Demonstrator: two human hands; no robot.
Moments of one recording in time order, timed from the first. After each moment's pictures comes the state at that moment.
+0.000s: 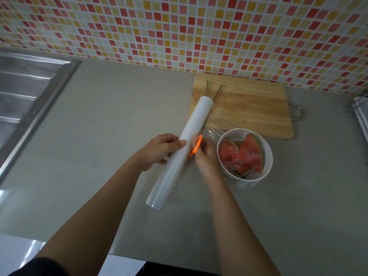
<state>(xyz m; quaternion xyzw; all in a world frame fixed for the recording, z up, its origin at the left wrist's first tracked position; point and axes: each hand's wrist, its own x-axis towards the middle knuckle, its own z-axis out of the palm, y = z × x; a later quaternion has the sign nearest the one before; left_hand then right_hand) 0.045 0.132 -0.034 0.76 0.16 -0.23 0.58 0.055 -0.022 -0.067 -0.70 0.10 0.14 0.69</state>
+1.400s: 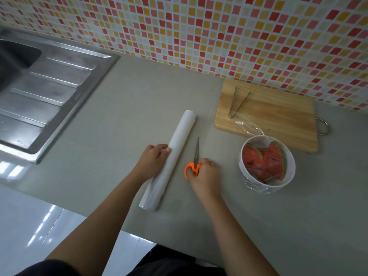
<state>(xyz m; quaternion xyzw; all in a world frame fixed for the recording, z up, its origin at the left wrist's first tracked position) -0.029 0.187 -0.064 0.88 0.21 -0.08 0.42 -0.009 0.017 -0.059 -0.94 -0.02 0.12 0.32</state>
